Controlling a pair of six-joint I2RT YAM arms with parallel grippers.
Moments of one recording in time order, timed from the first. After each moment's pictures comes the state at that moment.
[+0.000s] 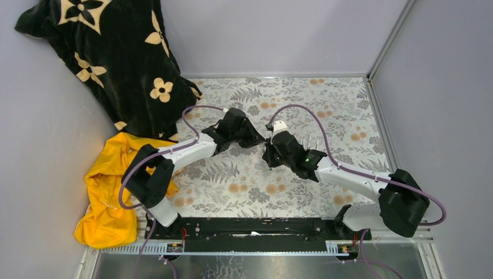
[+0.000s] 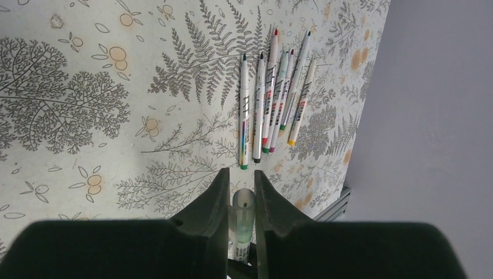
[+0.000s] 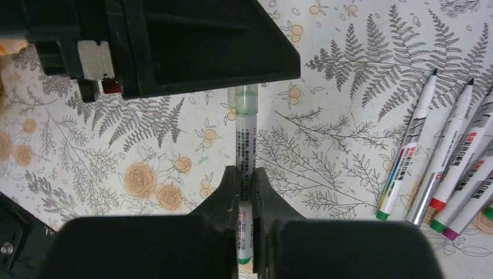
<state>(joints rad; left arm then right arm) -0.65 1.65 1.02 -0.04 0.18 -1.10 0.86 1.33 0.78 -0.13 0.16 0.43</state>
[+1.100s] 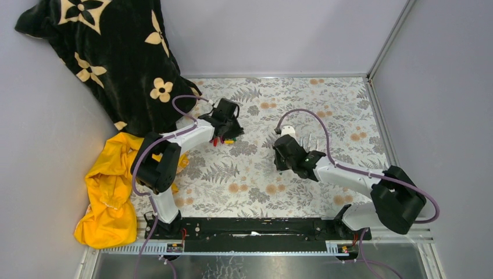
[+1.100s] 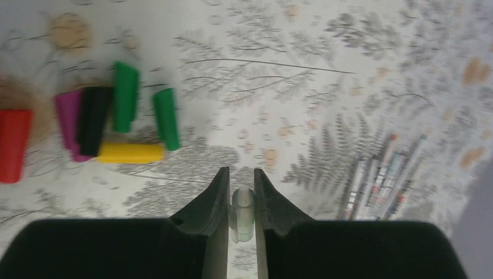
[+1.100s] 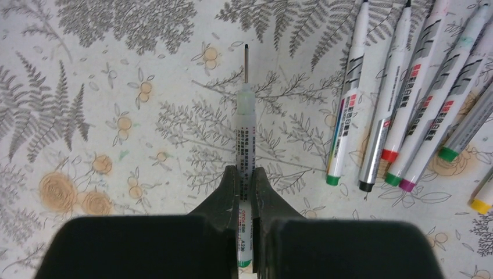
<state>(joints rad) -0.48 1.80 1.19 -0.24 0.01 -0.92 0.81 1.35 0.70 -0.20 0.25 0.49</state>
